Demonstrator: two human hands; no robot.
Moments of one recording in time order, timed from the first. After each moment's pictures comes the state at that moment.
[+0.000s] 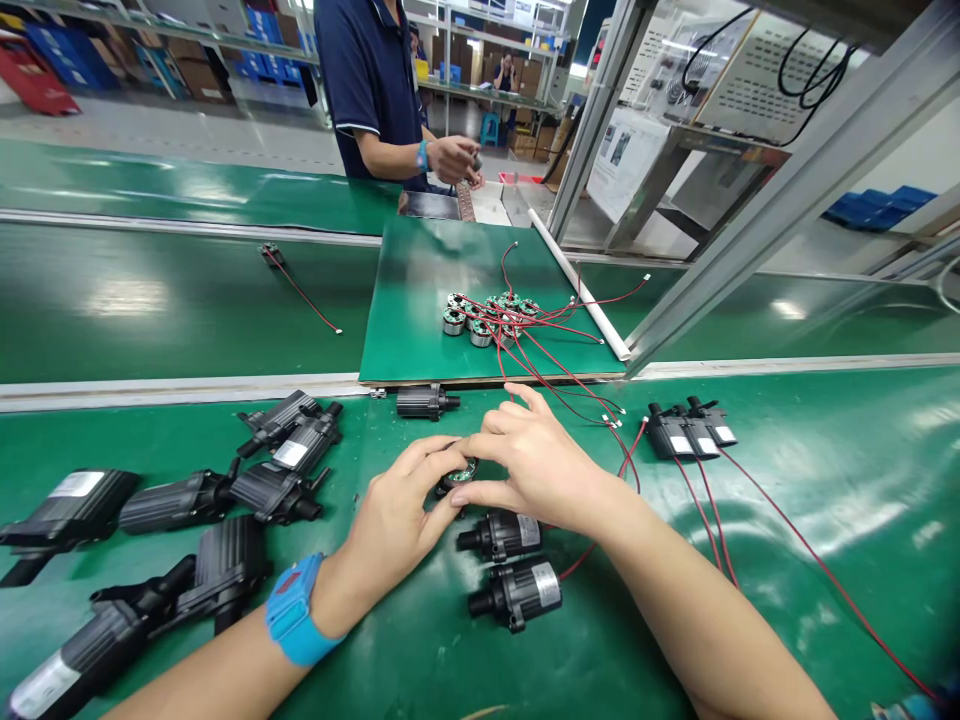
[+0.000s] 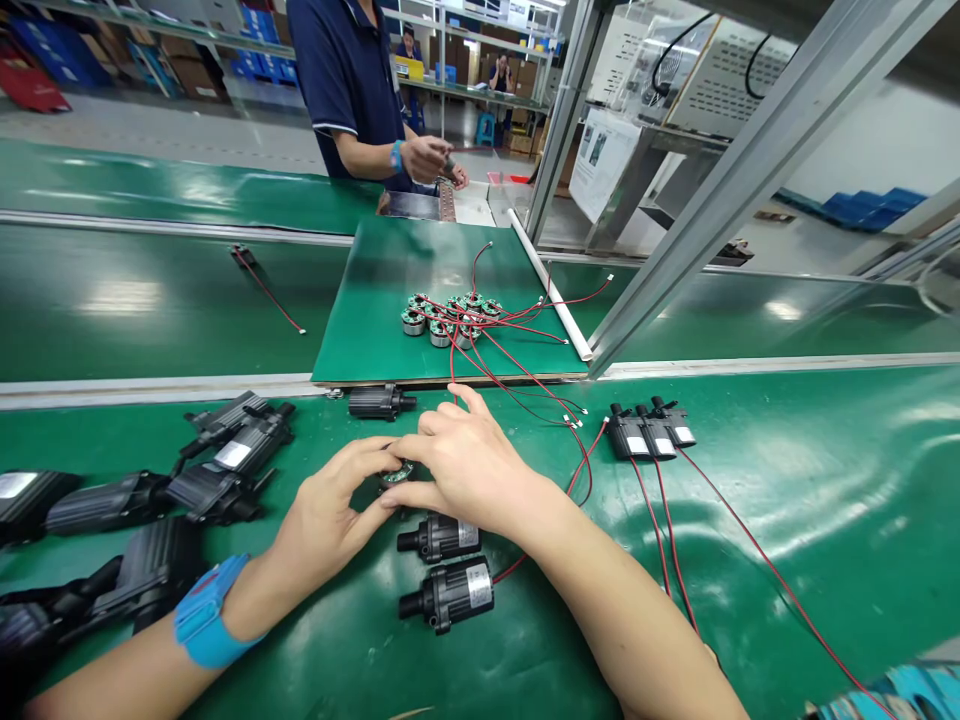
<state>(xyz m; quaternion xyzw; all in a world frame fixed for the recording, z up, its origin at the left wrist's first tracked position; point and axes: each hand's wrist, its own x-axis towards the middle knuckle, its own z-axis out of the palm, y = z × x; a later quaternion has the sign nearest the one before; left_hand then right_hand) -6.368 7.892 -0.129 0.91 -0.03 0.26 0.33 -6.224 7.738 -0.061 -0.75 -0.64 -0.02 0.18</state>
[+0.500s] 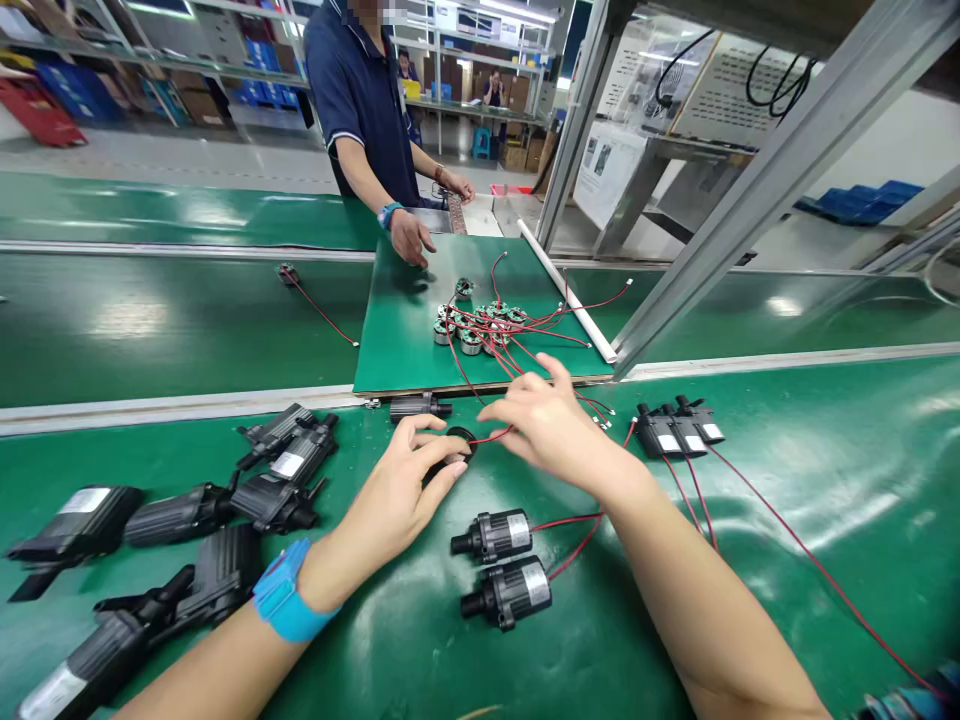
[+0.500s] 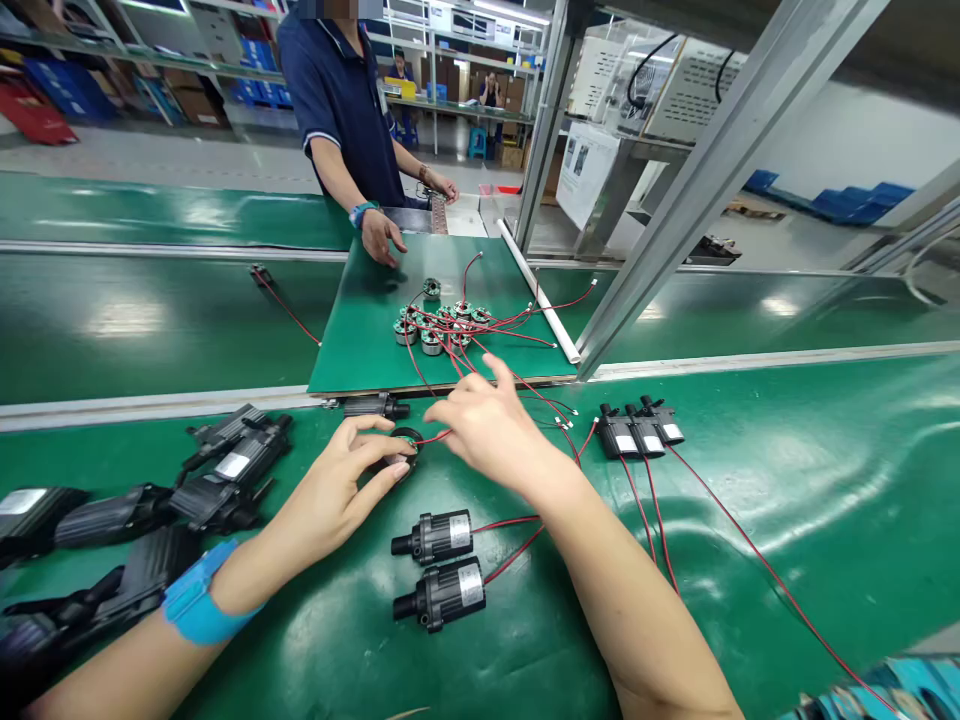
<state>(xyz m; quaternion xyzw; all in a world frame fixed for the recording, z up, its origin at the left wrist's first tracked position) -6.344 7.900 -0.108 0.94 -0.01 0.16 0.31 -6.187 7.723 -0.058 -0.78 -0.60 -0.08 0.14</state>
